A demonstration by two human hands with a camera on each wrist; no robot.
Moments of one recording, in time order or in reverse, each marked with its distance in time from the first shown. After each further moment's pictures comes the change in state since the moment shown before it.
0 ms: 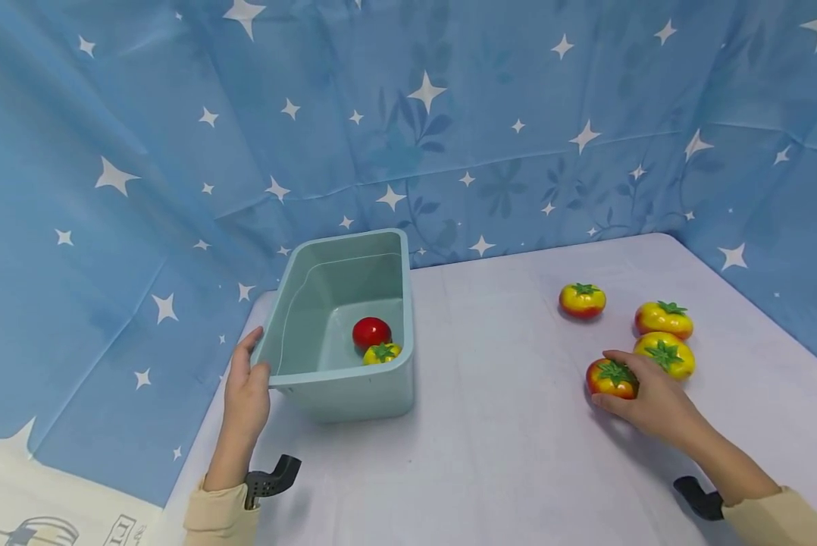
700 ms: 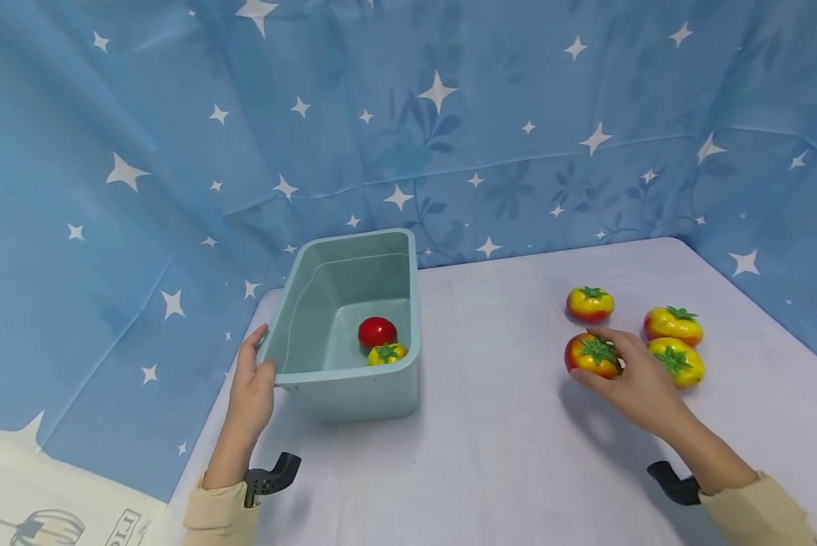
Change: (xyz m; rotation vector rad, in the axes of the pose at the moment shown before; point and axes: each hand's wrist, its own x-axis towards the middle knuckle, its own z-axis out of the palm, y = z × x) left_hand 0.003 0.002 -0.005 -0.039 -0.100 -0.045; right_hand 0.012 -0.047 -0.005 0.066 0.174 -0.101
